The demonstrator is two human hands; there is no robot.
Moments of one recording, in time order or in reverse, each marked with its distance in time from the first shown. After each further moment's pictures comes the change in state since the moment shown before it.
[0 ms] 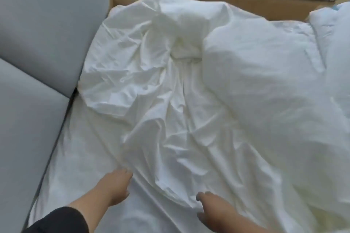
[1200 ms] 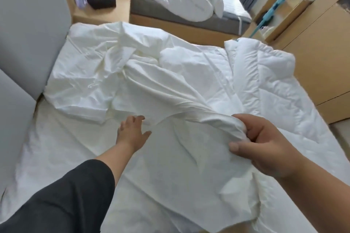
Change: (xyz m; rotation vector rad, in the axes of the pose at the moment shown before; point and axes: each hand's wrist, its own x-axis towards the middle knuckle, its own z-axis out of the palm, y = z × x) left_hand -0.078 0.151 -0.122 -0.404 0.622 0.057; right_hand -0.402 -0.062 -0.147 0.949 0.541 -0.625
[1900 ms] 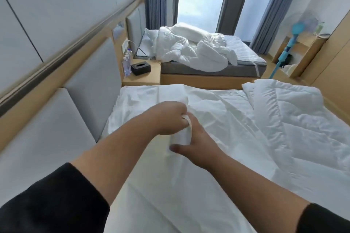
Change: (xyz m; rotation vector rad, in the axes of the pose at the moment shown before) left_hand -0.121 0.143 -0.283 0.102 0.094 0.396; right_hand 0.053 -0.019 0.101 -0.586 0.239 -0.106
